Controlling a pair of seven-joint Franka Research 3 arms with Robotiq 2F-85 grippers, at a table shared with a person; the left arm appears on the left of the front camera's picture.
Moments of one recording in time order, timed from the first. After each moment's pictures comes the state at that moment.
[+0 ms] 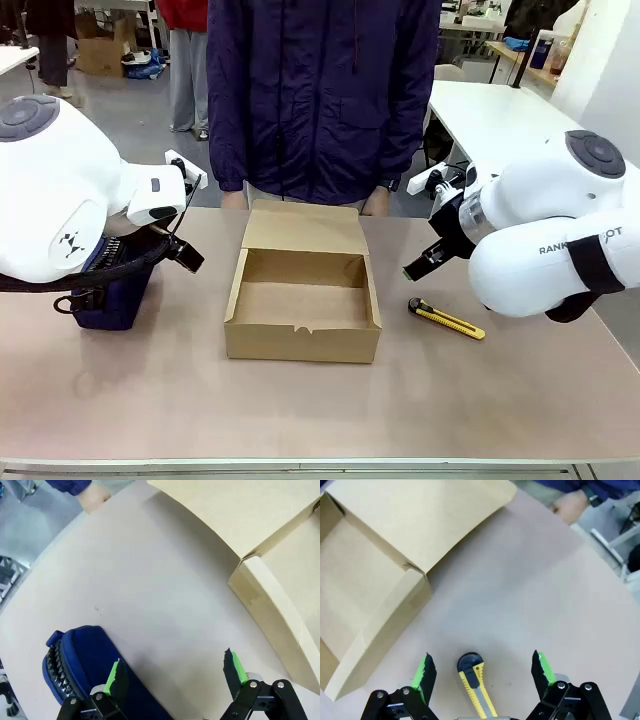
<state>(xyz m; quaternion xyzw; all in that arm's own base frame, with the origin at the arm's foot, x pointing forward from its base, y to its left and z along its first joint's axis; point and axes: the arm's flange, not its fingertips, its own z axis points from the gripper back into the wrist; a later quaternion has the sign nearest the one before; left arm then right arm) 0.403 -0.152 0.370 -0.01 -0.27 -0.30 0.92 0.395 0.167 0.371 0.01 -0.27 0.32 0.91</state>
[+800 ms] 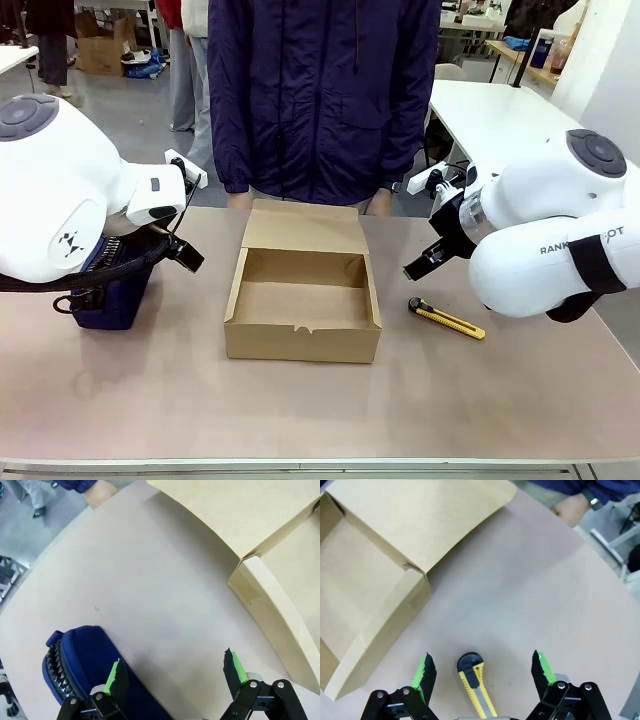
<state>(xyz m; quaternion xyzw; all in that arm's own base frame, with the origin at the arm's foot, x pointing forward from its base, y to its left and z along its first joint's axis) 0.403 -0.152 0.370 -0.01 -0.27 -0.30 0.92 0.395 0.167 0.371 0.01 -0.27 0.32 0.91</state>
